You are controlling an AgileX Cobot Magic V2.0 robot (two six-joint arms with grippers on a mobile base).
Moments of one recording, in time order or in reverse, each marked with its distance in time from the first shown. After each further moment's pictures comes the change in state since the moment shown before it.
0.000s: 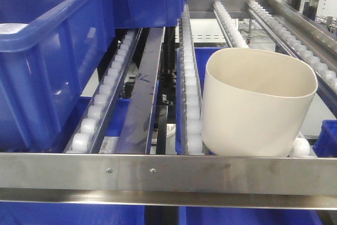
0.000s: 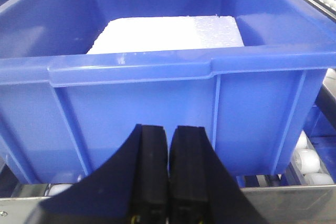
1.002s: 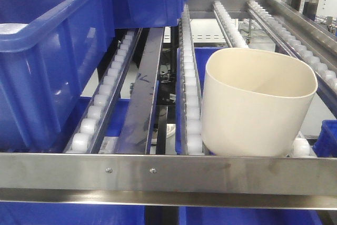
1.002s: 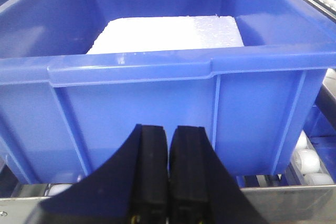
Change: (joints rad) left arm 0.000 0.000 0.000 0.000 0.000 0.000; right arm -0.067 -0.374 0.401 -0.022 -0.136 -0.002
